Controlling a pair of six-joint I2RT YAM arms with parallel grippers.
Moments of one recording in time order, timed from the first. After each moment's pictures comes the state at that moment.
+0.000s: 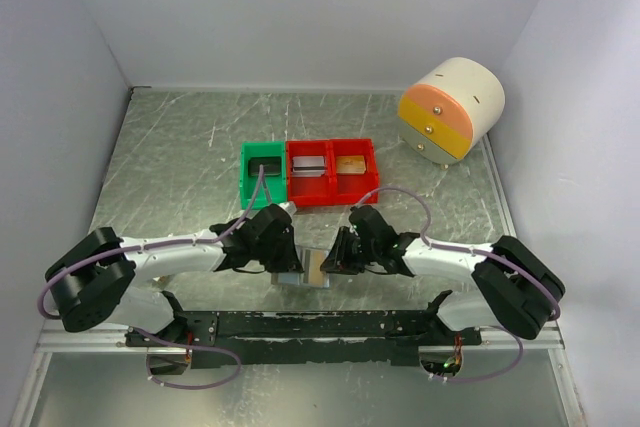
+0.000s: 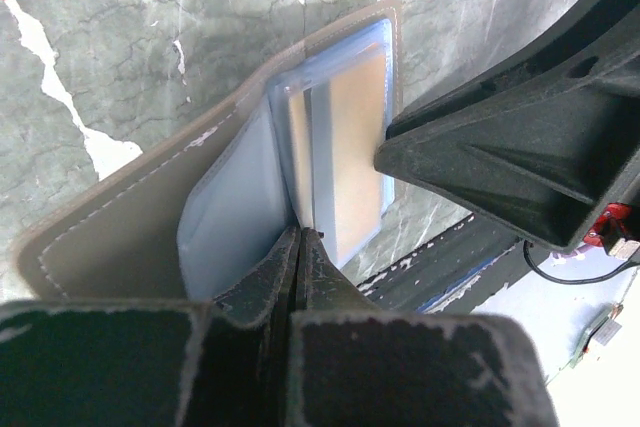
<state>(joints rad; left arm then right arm) -0.96 1.38 0.62 -0.14 0.12 -0.93 0.79 1.33 0.43 0.03 -0.27 1.00</state>
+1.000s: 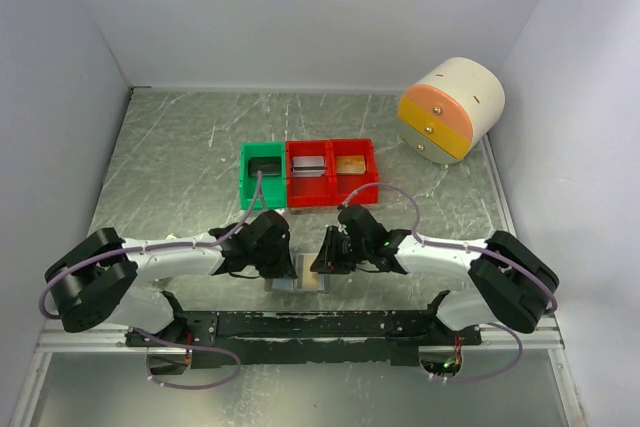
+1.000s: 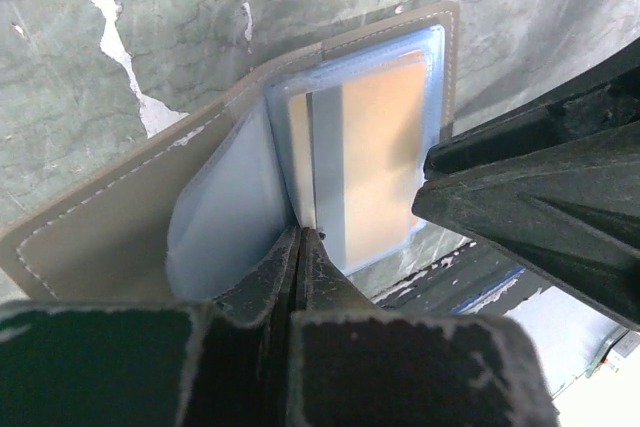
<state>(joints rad) -0.96 1.36 0.57 -0.16 0.10 -0.94 0.85 1.35 0.50 0.02 -0.27 0.98</state>
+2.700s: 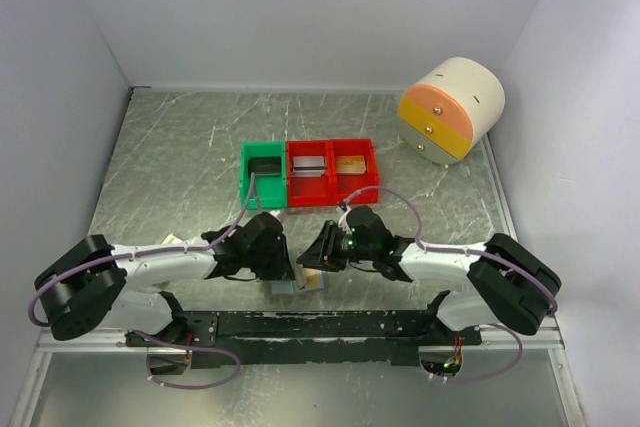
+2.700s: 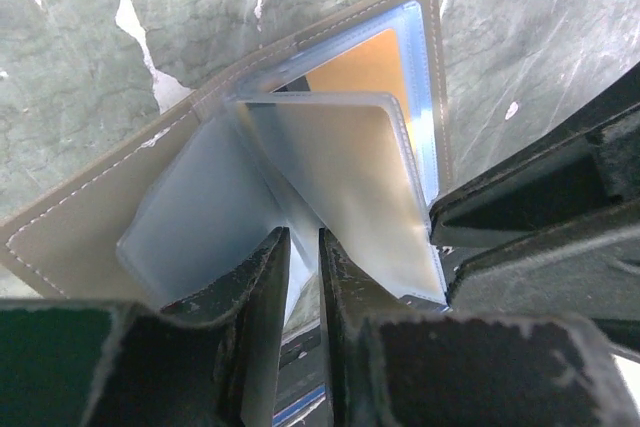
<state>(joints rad) -0.96 1.31 0.52 -0.14 0.11 -0.95 0.86 1.34 0.40 0.37 -0.37 1.20</state>
